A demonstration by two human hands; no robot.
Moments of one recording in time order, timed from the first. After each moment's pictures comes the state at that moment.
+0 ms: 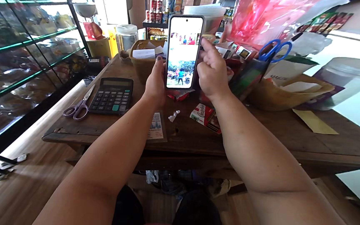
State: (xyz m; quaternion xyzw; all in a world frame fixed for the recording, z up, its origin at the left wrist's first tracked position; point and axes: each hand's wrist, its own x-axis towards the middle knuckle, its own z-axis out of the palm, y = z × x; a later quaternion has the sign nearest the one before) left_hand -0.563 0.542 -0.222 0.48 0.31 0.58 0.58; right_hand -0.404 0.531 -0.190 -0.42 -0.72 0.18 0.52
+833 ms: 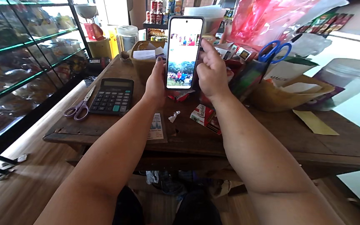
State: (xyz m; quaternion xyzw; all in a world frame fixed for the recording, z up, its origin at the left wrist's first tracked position) left_hand -0.564 0.541 -0.222 0.48 0.31 0.58 0.58; right_hand -0.400 0.535 -0.194 -0.41 -0.74 0.17 0.50
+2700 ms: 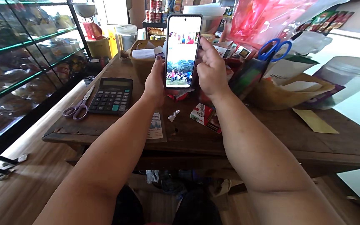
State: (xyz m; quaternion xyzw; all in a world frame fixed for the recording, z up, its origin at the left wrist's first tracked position) left_hand -0.564 0.543 -0.223 0.47 0.32 0.59 0.57; right_hand -0.405 0.526 -0.186 -0.42 -0.74 0.19 0.50
